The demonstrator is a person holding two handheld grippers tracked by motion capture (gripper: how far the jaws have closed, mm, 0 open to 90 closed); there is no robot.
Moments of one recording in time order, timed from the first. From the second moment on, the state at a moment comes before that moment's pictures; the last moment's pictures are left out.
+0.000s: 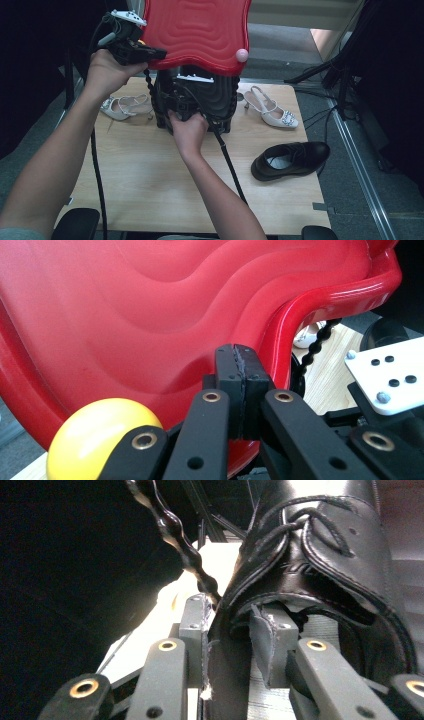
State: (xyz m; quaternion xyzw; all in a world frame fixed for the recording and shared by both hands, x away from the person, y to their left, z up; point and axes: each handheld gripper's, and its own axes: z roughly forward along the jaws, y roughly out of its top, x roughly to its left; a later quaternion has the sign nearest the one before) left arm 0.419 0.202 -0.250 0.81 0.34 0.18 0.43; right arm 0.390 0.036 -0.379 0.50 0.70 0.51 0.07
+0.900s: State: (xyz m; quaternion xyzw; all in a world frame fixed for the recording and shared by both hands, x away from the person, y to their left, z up) left arm 0.419 0.202 -0.250 0.81 0.34 0.19 0.43; right arm 0.363 0.005 -0.368 0.48 0.72 0.50 0.04
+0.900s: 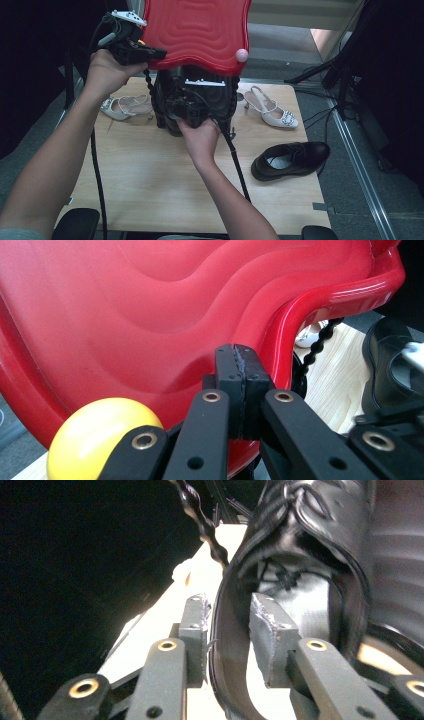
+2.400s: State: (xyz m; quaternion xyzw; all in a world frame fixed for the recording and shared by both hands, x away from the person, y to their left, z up) left arm 0.419 0.200 -0.249 0.81 0.36 0.18 0.42; right arm 0.332 -0.007 -0.461 0.45 0.76 0.47 0.05
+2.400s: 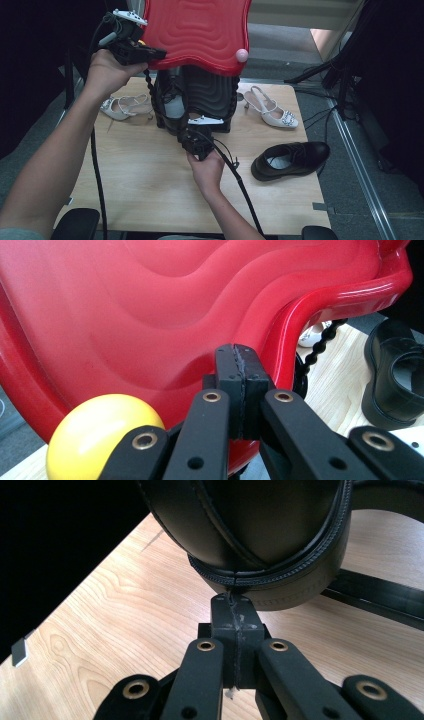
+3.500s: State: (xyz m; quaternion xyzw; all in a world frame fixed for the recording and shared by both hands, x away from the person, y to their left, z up) left arm 0.417 0.200 -0.250 0.81 0.36 0.19 0.43; right arm 0.405 0.042 -0.448 0.50 0.73 0.46 0.04
